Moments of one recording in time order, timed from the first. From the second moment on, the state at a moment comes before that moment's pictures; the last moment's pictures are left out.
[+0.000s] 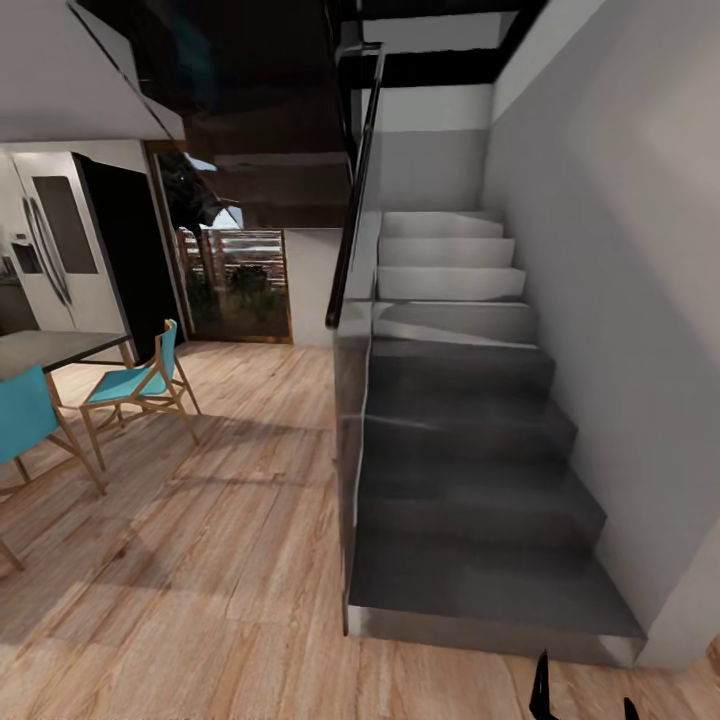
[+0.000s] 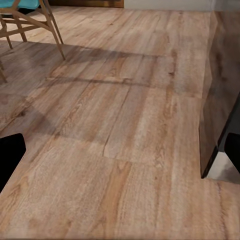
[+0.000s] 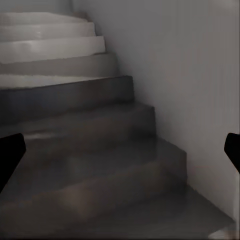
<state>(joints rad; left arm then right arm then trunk) 0.39 0.02 0.14 -1.26 0.06 -0.45 0.01 0.24 0.08 0.01 -1.14 0.07 -0.92 -0.49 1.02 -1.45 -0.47</state>
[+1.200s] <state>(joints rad) 0.39 0.02 0.14 -1.26 0.06 -0.45 0.01 0.24 0.02 0.00 -1.11 0.07 -0.71 -0.34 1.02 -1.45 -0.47</state>
